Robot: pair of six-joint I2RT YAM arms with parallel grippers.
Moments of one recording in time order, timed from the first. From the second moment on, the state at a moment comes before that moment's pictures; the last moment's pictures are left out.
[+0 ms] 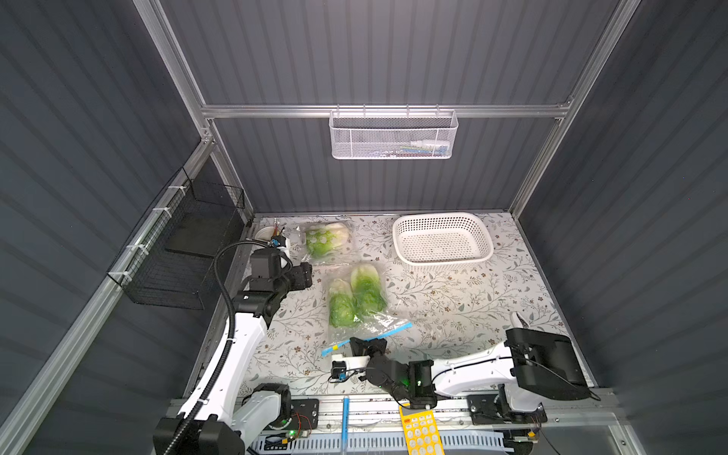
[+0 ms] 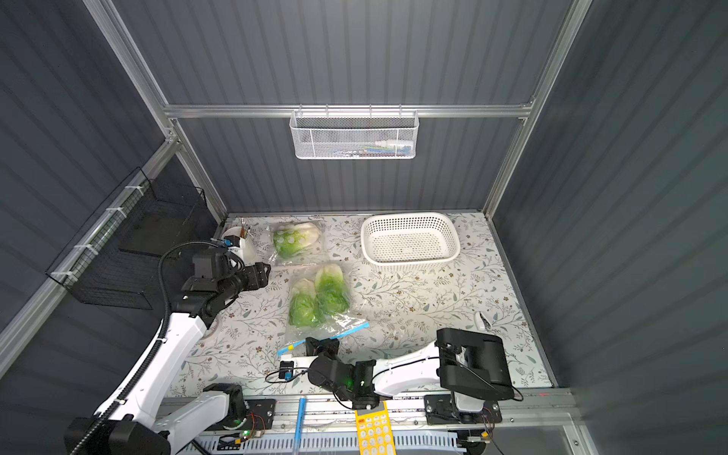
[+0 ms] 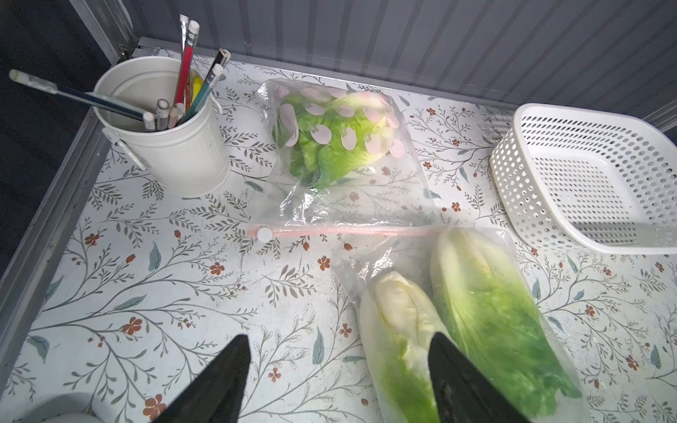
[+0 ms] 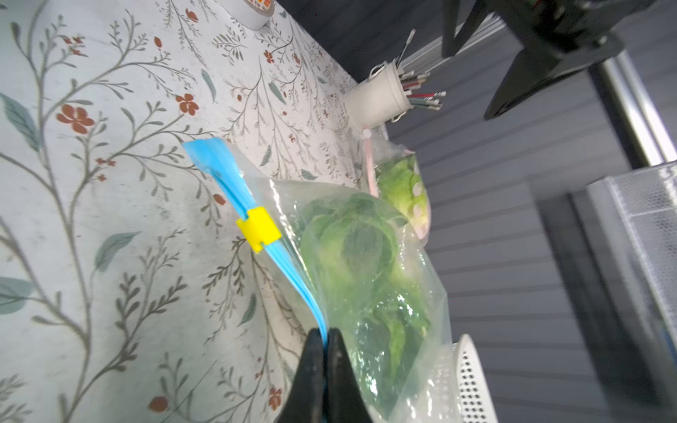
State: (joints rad) left arm -0.11 1.04 0.89 -0.48 0.09 -0.18; right arm 1.49 1.64 0.77 0.40 0.68 -0.67
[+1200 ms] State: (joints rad) left arm -0.11 0.79 0.81 -0.21 0.82 -0.13; right arm 0.97 1.36 1.30 -0.49 -0.06 -0.13
